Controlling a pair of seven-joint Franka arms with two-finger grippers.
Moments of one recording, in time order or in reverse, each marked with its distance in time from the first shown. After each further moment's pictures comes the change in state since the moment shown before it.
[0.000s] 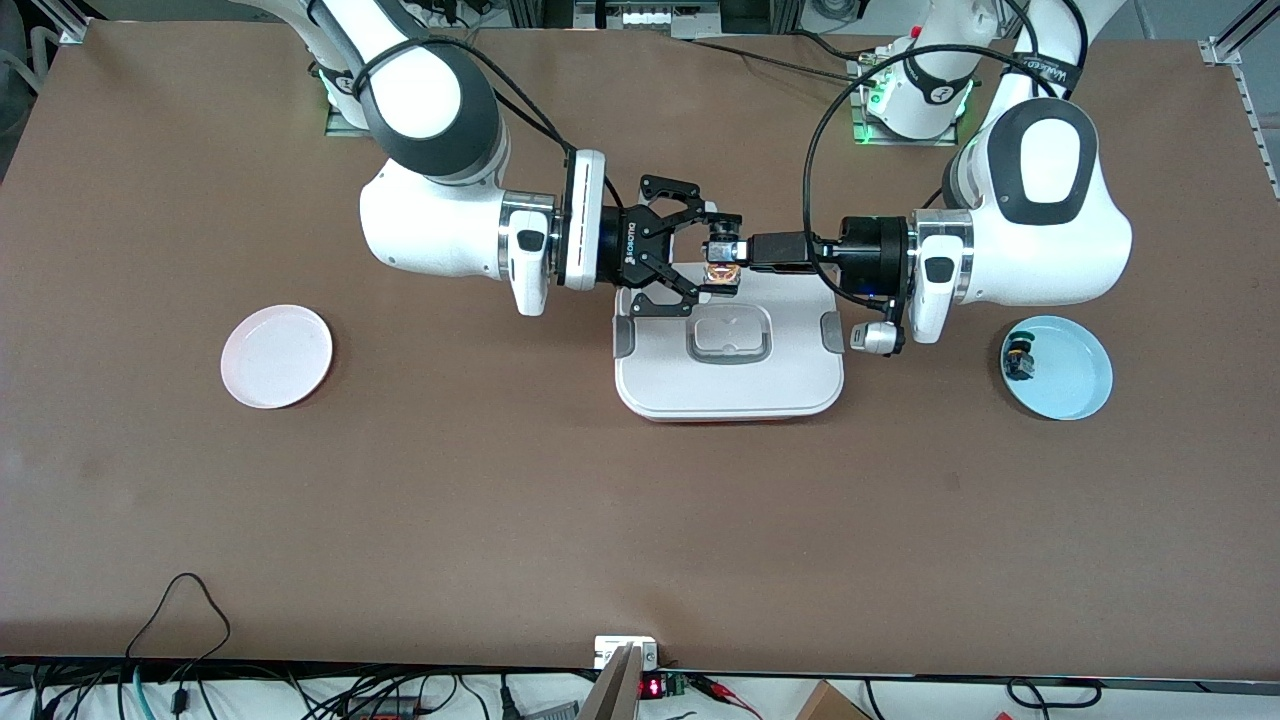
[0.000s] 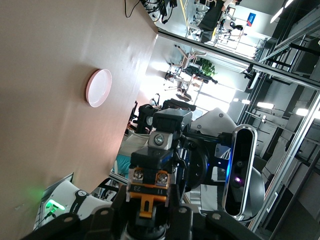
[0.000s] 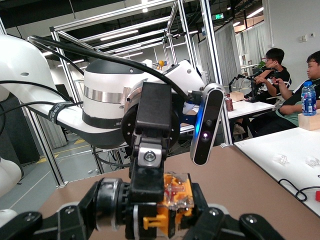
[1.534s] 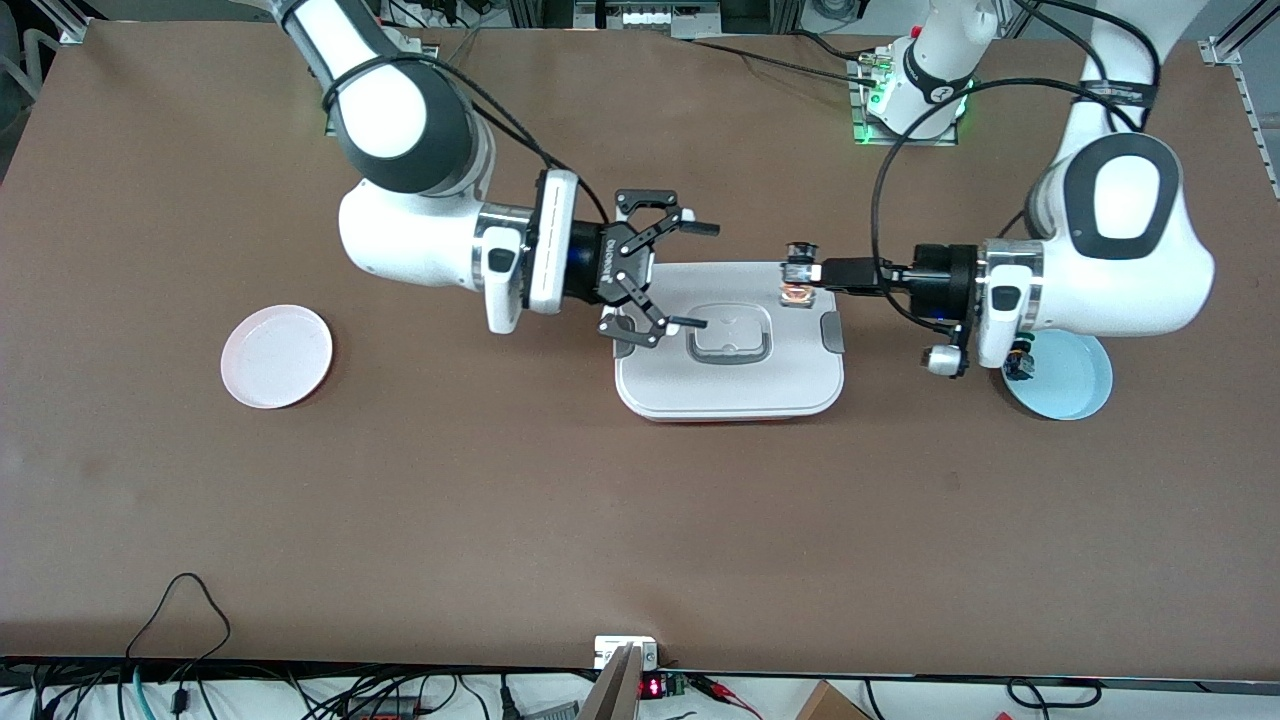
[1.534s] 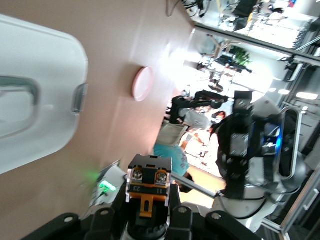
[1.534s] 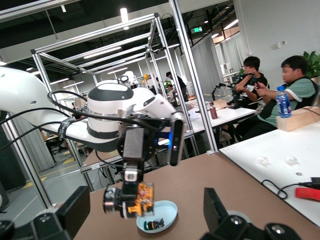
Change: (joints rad) left arm 0.172 0.024 0.013 -0.004 0.276 -0.205 0.029; right arm -0.018 -0.010 -0.044 -0.012 0.090 0.002 0.018
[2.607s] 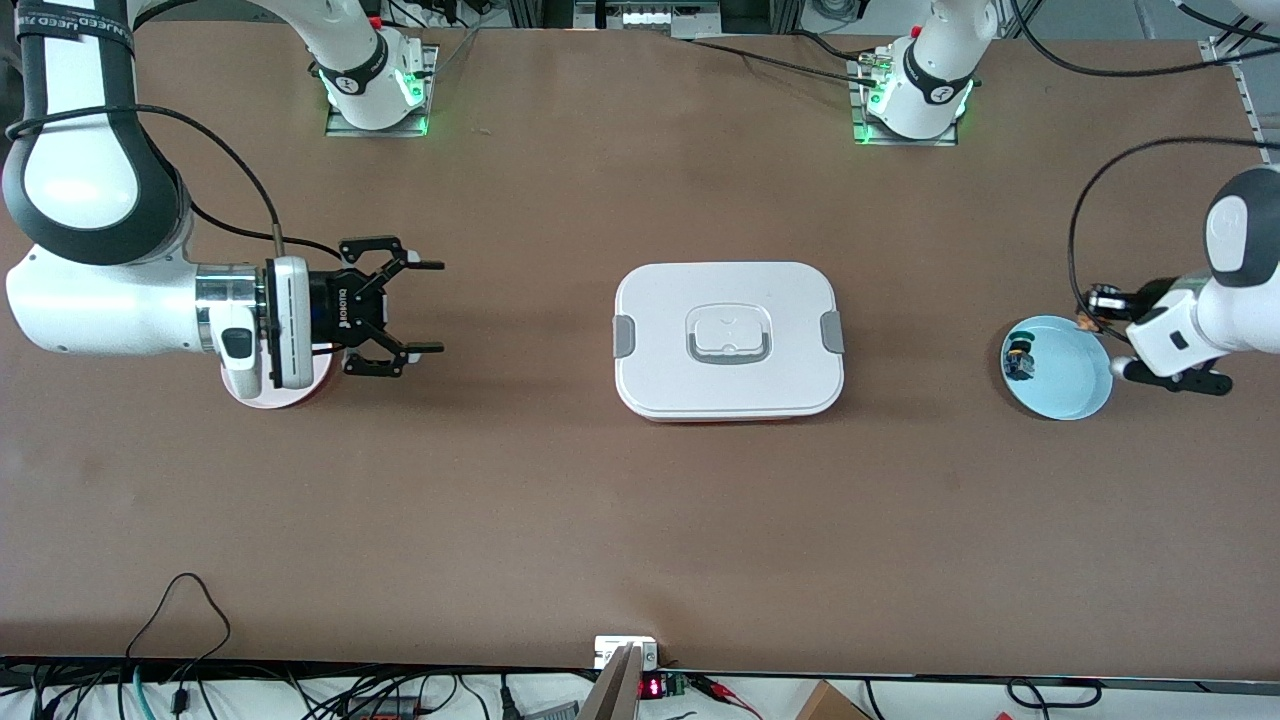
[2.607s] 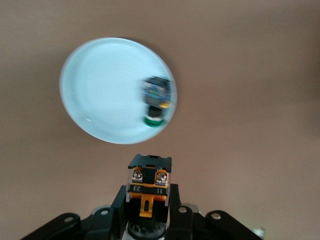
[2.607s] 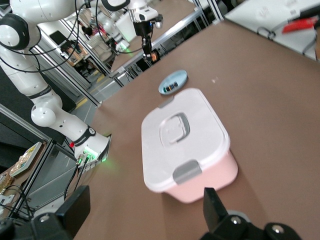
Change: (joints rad) left arm 0.312 0.091 0.011 0.017 1.374 0.074 0.202; right arm -0.118 -0.092 -0.454 -0.132 -0.597 -0.707 0.402
